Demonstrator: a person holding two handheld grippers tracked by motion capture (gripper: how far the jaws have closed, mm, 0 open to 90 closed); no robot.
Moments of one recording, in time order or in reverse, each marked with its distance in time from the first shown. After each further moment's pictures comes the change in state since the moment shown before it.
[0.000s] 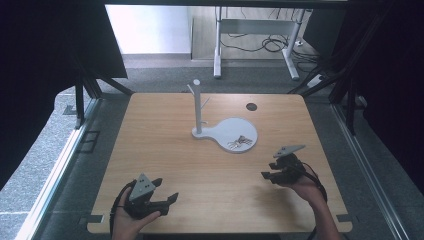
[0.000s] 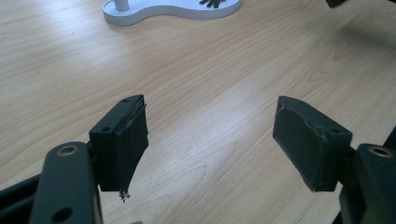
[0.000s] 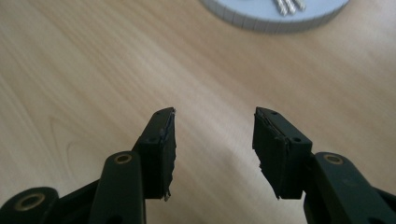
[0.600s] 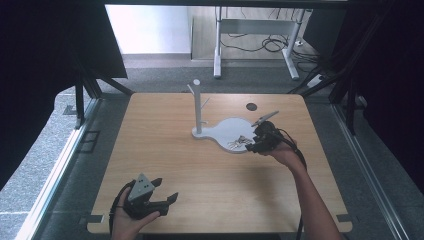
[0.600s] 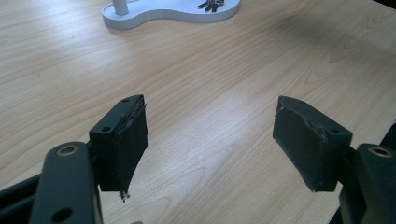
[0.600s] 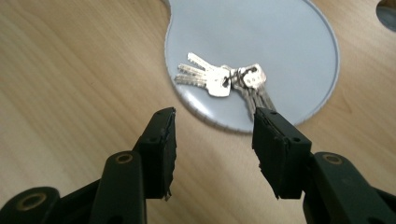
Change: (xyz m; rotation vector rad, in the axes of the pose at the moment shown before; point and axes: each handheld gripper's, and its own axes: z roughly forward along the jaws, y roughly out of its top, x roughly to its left) left arm 0.000 0.001 -0.003 -0.012 -0.005 -0.002; right arm -0.020 0.103 0.033 0.060 -0.023 -0.040
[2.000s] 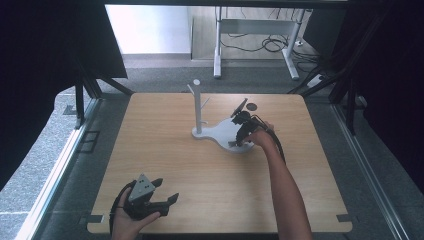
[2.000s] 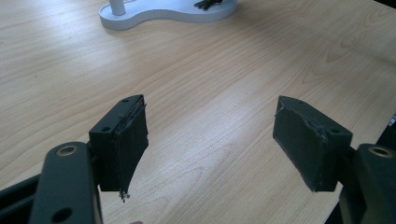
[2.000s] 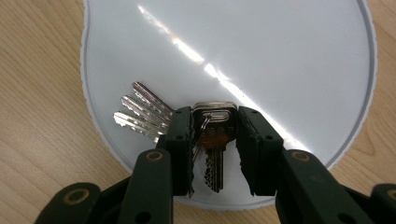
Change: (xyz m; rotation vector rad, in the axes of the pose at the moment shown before) left arm -0.002 0.001 0.000 0.004 -0.007 0.009; right arm -0.022 0.064 0.092 0.327 -0.061 0.051
